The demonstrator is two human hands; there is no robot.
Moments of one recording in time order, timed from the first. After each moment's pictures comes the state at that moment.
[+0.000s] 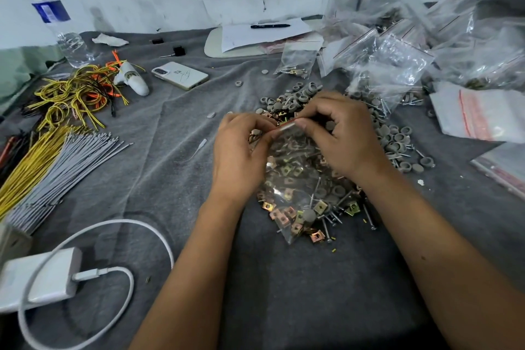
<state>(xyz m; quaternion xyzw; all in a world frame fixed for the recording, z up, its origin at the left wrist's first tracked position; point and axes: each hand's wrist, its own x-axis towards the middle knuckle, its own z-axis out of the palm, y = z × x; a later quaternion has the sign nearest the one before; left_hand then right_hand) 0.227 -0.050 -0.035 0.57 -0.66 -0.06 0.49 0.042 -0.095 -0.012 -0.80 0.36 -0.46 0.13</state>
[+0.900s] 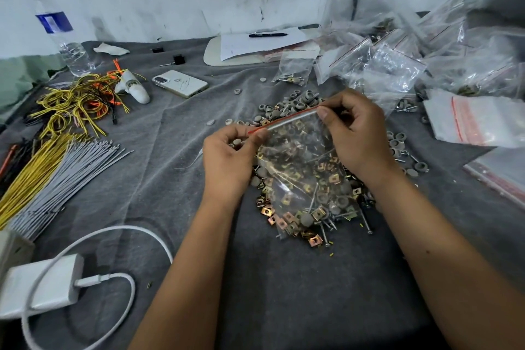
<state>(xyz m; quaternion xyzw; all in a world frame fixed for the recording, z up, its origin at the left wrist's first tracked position) 0.232 -0.053 -0.038 0.55 -0.47 -0.30 0.62 0.028 -0.107 -0.017 -0.69 0.41 -0.55 0.23</state>
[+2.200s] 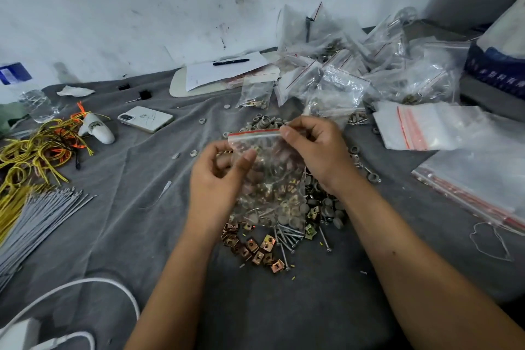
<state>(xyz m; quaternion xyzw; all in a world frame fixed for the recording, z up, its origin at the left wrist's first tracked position) 0.188 -0.045 -0.013 0.49 -0.51 -0.39 0.59 0.006 -0.113 -0.015 -0.59 0.34 -0.56 0.48</state>
